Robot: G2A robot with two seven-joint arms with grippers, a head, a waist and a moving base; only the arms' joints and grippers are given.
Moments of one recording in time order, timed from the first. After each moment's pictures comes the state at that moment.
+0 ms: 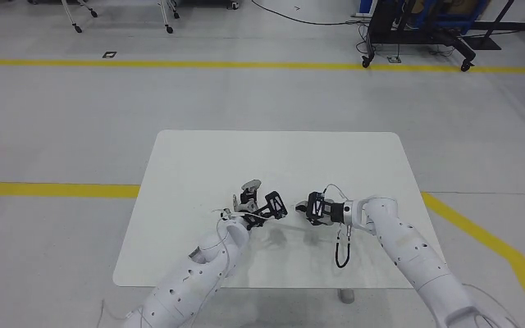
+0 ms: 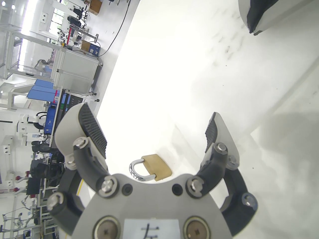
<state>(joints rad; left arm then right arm) 1.19 -1.28 -0.76 -1.45 2.00 -0.11 -0.36 -1.10 -1.13 1.05 -1.09 -1.70 -0.93 -0.26</state>
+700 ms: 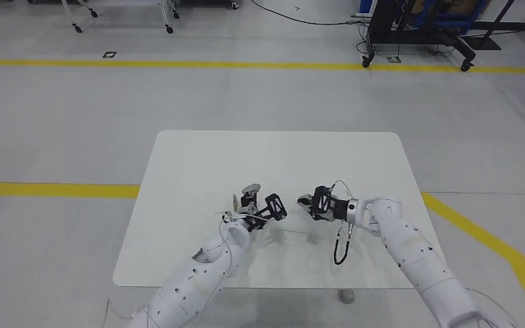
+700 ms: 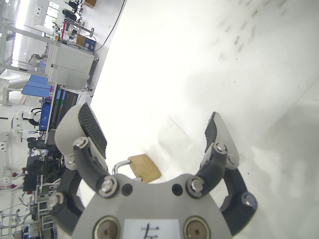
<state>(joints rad) 1.20 -1.31 -0.77 -1.38 1.99 -0.10 -0.35 -1.14 -1.11 1.10 -1.13 -1.63 -0.87 -0.32</state>
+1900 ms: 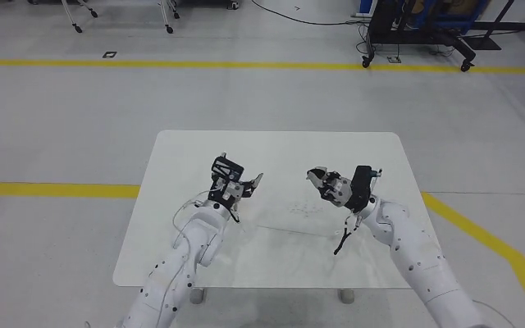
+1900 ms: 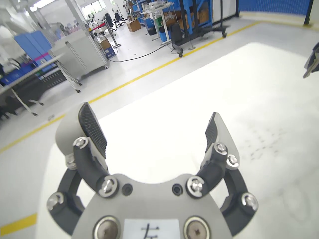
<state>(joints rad) 1.33 -1.31 -1.10 -1.57 1.40 -0.02 -0.04 -1.20 -1.12 1.16 -1.21 -1.19 -0.88 -0.57</state>
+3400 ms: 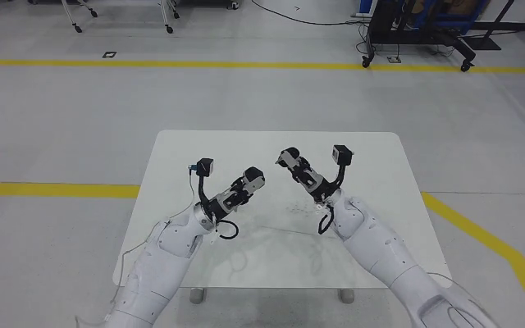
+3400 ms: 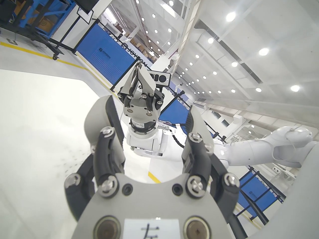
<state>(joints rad) 1.23 -1.29 -1.15 -1.32 0.02 -0.85 -0.48 -1.01 -1.26 0.86 -1.03 -0.23 -1.01 -0.19</state>
